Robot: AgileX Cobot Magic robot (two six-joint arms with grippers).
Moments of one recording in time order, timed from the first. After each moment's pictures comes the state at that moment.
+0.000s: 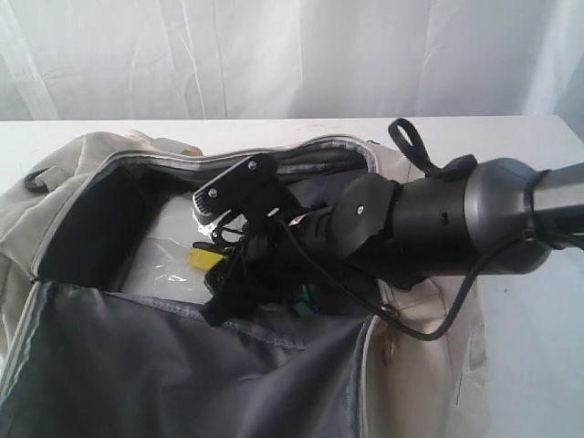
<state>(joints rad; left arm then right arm) -0.57 0.08 -0.25 -1.79 -0.47 1.91 0.93 1.78 -0.98 0.96 0.05 -1.07</state>
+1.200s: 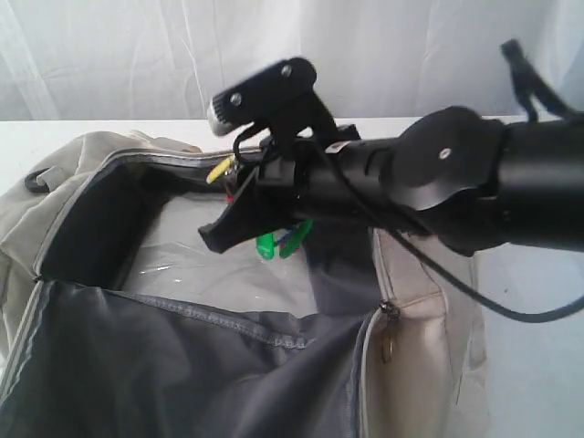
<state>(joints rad) -0.57 0.08 -0.25 -1.79 -0.38 1.90 0.92 1.53 -0.97 0.95 -0.02 -1.07</state>
